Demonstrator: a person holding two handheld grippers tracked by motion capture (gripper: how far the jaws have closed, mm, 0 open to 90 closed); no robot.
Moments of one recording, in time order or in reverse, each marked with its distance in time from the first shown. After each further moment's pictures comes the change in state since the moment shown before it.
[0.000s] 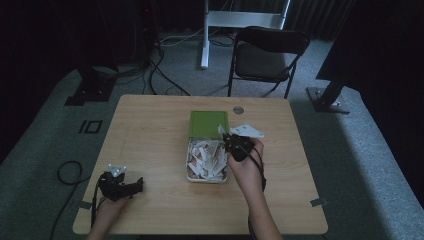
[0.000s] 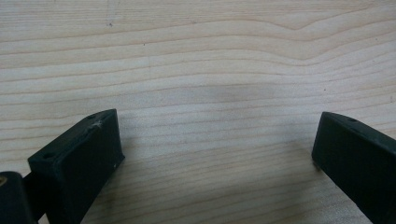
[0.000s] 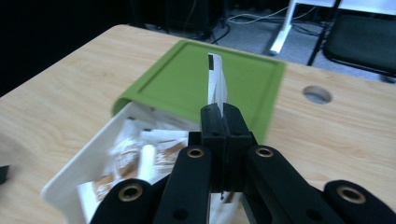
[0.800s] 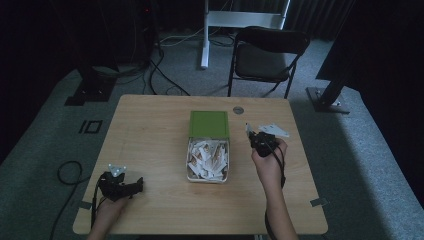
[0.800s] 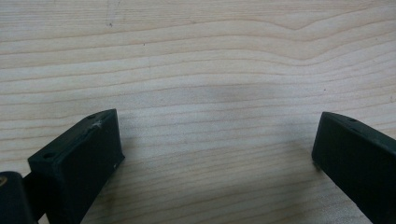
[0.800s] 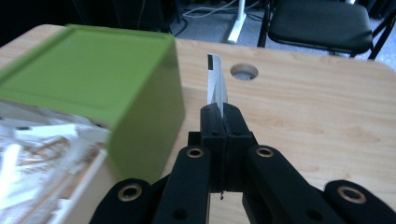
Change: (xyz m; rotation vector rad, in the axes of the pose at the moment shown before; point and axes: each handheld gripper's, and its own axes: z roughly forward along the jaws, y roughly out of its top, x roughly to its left) left arm 0.000 0.000 0.000 0.000 0.000 -0.001; right arm -0.080 -0.029 0.009 0.007 -0.138 0.101
